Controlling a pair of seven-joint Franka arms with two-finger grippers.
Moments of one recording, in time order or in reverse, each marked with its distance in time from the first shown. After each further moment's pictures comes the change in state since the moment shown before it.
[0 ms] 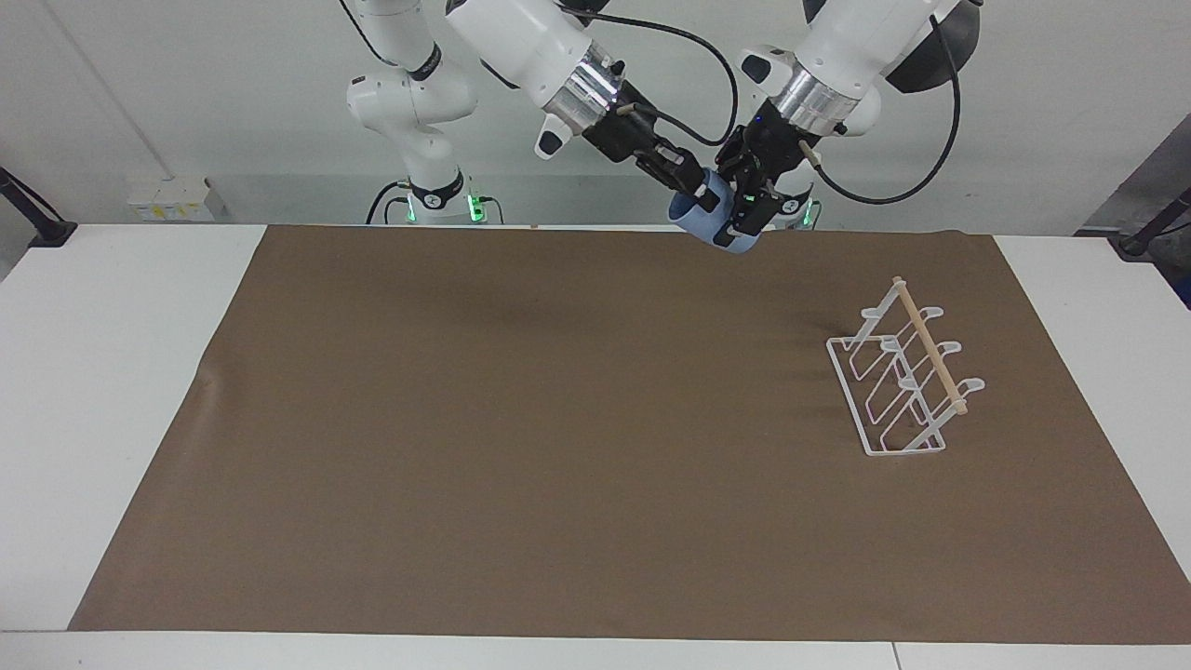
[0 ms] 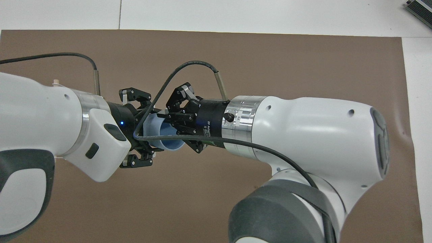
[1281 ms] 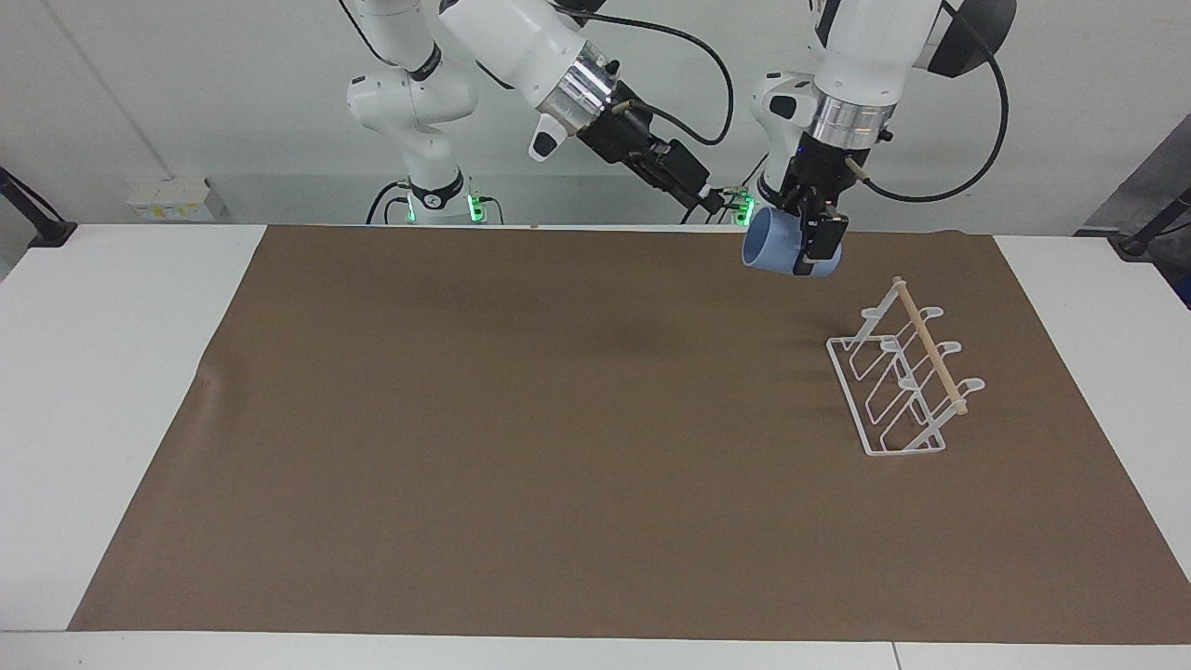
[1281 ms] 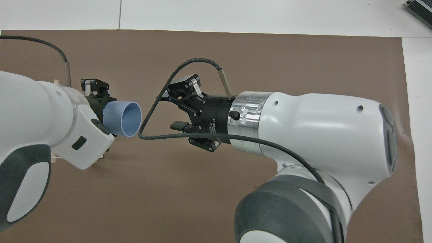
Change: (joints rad) left arm 0.013 -0.001 0.025 -0.018 0.461 -0.037 0.006; right arm -0.018 0.001 -0.004 0.004 0.000 0.002 -0.132
